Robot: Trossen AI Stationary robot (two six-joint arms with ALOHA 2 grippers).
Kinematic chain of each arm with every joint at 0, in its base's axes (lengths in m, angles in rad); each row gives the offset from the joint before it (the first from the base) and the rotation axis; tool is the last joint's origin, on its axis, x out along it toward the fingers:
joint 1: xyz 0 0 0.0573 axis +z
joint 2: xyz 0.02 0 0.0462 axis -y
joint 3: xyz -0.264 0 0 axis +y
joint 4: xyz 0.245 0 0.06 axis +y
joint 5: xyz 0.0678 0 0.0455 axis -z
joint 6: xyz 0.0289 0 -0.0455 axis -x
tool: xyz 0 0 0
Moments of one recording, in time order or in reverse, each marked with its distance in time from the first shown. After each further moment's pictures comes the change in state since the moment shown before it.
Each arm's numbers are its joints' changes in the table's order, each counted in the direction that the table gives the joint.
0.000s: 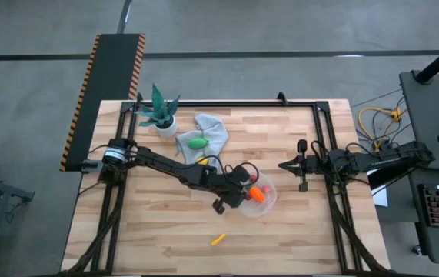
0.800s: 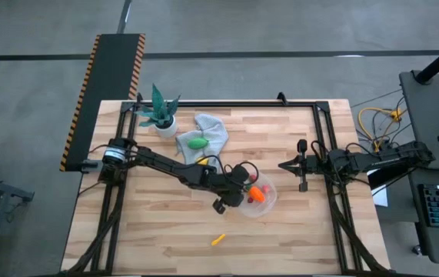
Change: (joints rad) left arm -0.001 -0.001 0.005 -0.008 -0.006 0.030; right arm 0.000 0.000 0.000 0.000 0.000 0.000
